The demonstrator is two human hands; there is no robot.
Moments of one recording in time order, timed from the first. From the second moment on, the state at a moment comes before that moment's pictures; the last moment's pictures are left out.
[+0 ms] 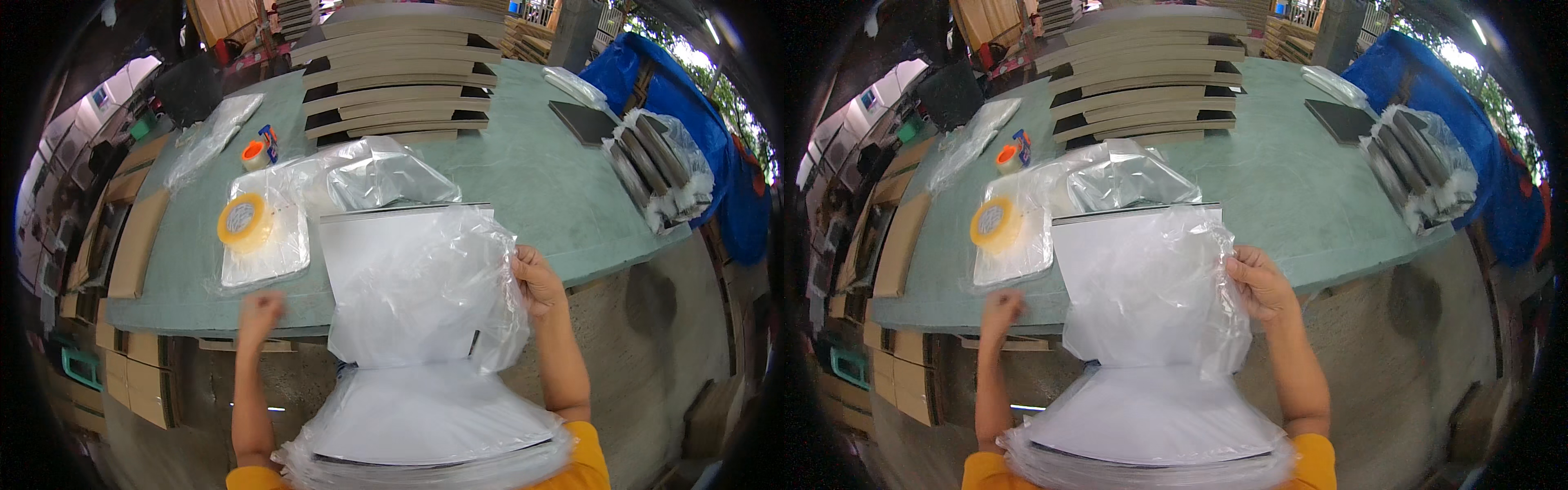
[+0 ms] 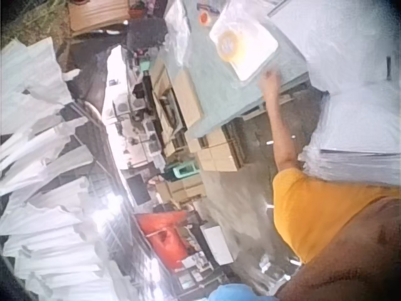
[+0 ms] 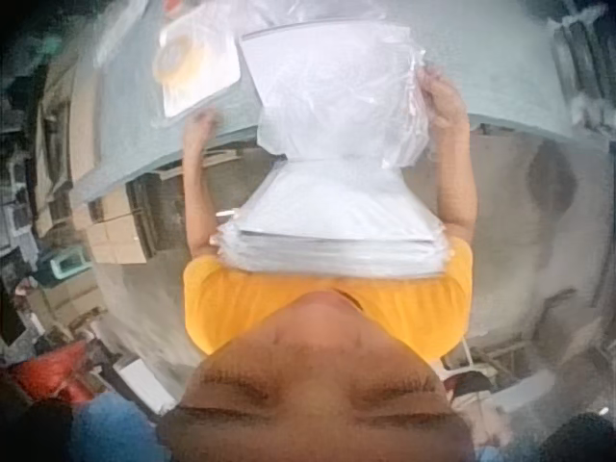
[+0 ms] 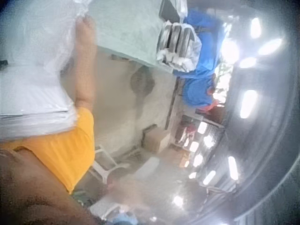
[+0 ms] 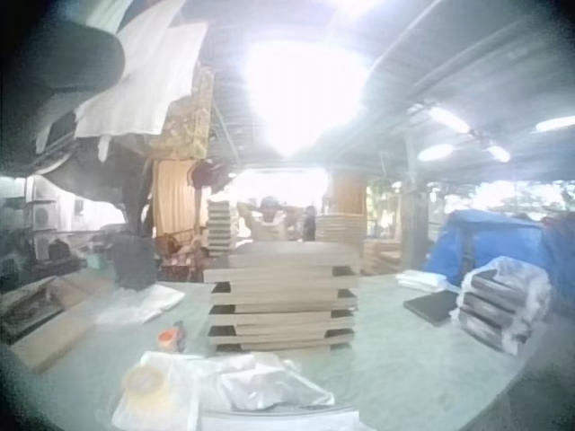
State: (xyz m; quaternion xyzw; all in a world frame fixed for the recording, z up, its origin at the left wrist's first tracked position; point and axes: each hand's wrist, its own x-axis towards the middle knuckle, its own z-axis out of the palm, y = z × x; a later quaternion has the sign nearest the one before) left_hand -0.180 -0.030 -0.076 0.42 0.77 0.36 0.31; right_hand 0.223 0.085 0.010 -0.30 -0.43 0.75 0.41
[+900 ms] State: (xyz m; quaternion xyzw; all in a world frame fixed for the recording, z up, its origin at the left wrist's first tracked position) left_hand -0.081 0.009 -0.002 0.60 0.61 0.39 0.34; right_hand 0.172 0.083 -0.003 -0.17 -0.37 0.83 0.37
